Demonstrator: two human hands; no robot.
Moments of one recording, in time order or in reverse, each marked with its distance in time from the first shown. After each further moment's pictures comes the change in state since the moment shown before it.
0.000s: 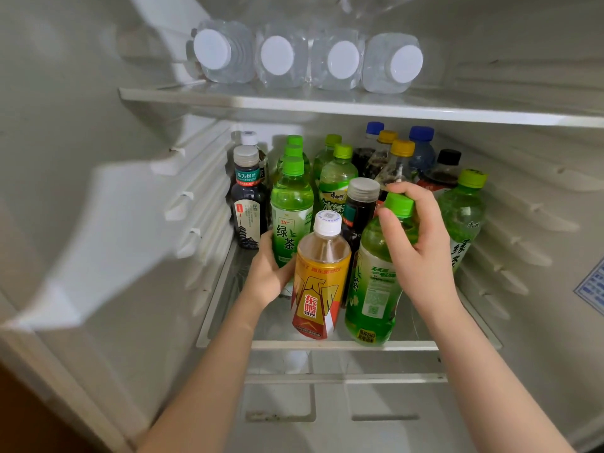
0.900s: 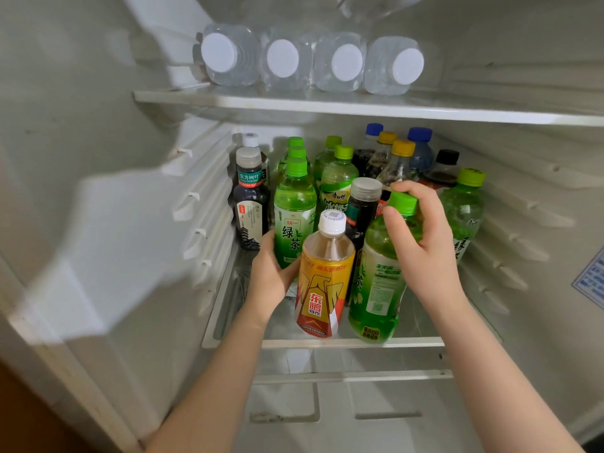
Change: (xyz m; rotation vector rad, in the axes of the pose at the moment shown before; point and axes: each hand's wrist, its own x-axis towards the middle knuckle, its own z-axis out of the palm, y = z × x) left_hand -0.011 0.011 0.003 0.078 0.115 0.088; right_hand -0.002 -0.003 -0.001 0.000 -0.001 0.037
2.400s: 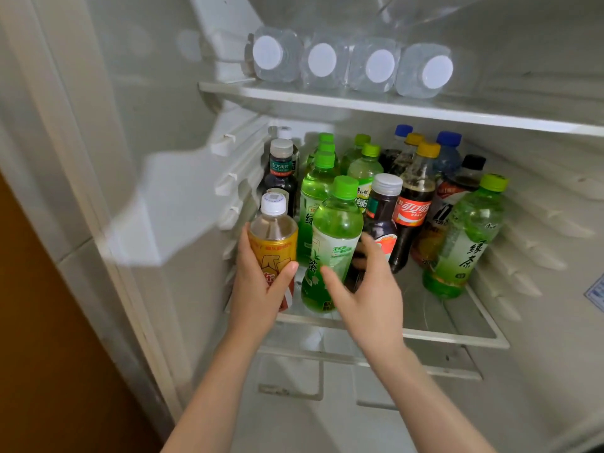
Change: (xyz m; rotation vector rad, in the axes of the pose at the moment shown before) left_hand -0.089 0.041 -0.045 0.069 0.257 0.044; right_hand -0.074 -0.004 0.052 -0.306 -0.158 0.127
